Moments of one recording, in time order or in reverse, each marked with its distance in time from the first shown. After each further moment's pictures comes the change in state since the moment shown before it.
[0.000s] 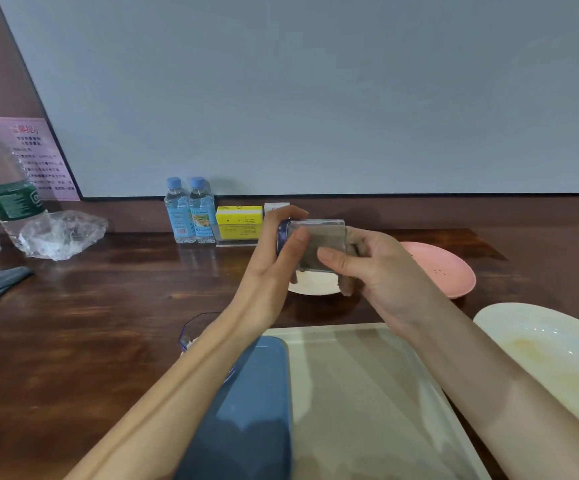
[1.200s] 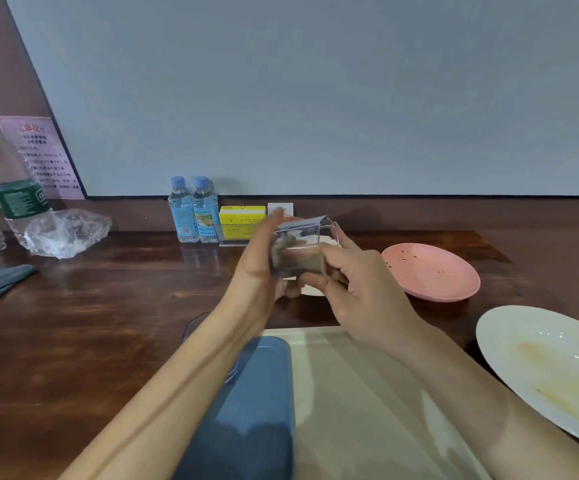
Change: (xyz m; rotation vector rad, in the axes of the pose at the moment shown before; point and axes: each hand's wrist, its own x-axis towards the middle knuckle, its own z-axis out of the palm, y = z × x) left_hand 0.003 0.019 0.001 -0.392 0.090 -0.423; right_hand -0.006 0.003 0.029 -0.594 0.096 -0.356
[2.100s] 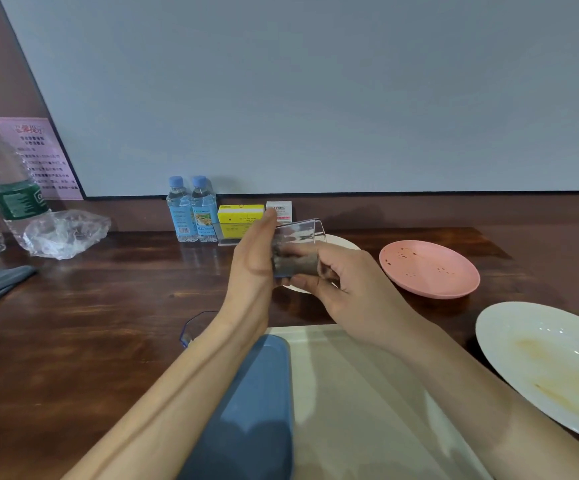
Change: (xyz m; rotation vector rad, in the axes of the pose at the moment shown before) left_hand 0.012 -0.011 0.001 -0.072 0.262 0.087; right_hand 0.002 0.017 0.003 0.026 -0.123 0.059
